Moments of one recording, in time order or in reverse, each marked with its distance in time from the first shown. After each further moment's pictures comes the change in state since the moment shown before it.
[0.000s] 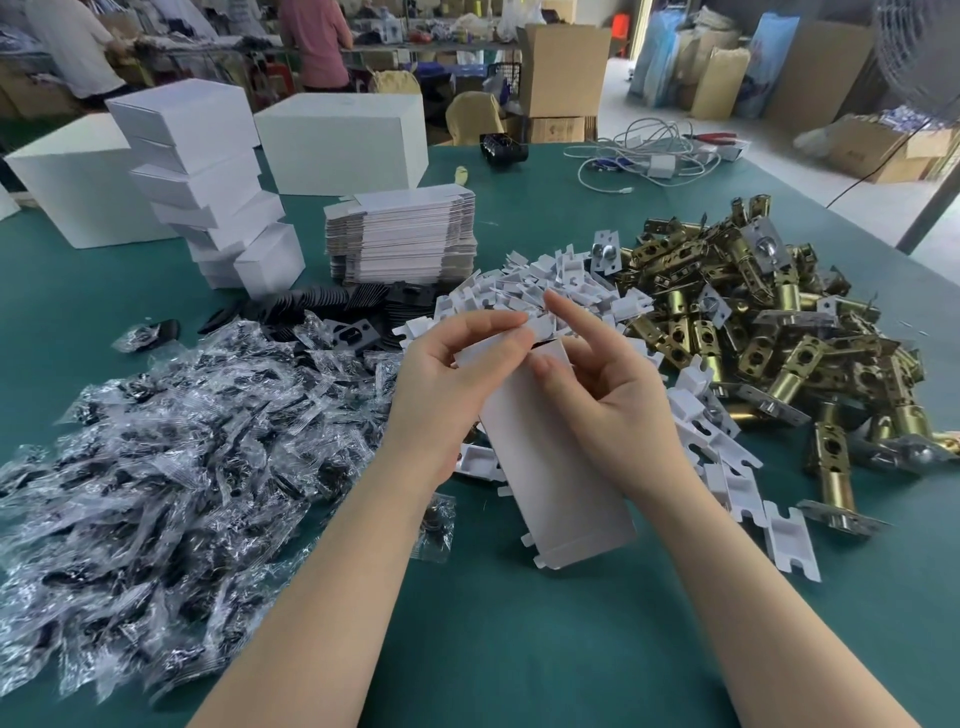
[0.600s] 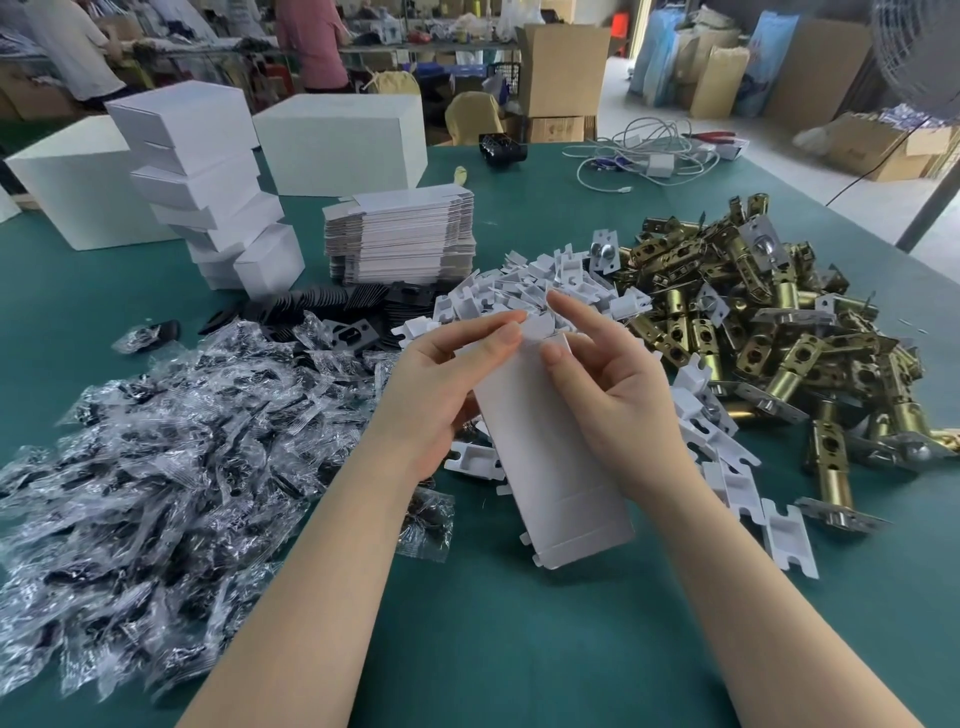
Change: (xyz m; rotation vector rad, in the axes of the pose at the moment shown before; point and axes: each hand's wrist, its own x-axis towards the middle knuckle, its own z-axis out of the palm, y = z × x) left_hand 0.001 0.007 -0.009 -0.169 -0.146 -0.181; right_hand 0.001 -0.003 -0.003 0.077 0.025 0.044
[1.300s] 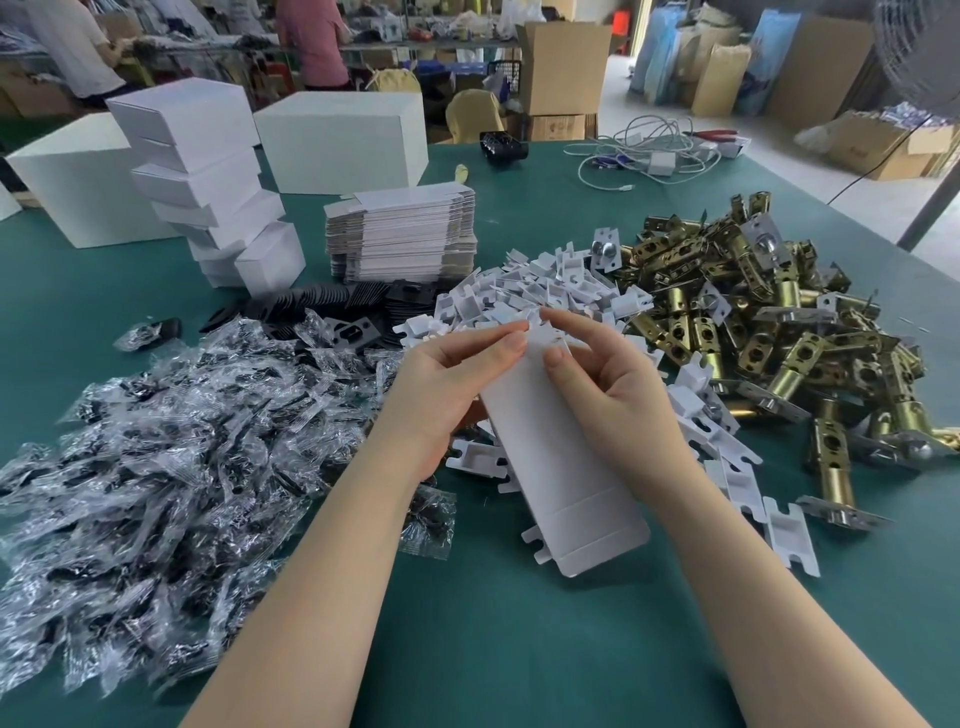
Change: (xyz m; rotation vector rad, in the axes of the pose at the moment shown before) left_hand 0.006 -0.011 -0.005 0.069 0.019 -0.004; right_hand 0.001 0.002 -0.003 -0.087 -0.020 0.115
